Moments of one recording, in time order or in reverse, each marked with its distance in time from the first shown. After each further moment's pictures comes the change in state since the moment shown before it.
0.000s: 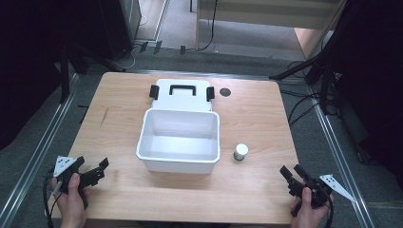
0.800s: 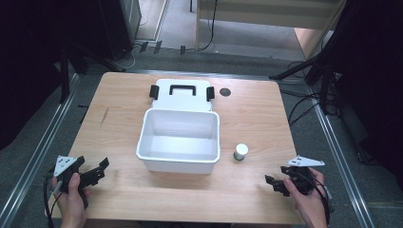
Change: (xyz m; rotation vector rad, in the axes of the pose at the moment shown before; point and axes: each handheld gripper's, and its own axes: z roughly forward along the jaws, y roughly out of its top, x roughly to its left) left arm 0.000 0.001 0.001 0.005 -0.001 0.004; right arm 0.049 0.034 0.037 0.668 -0.031 -0.403
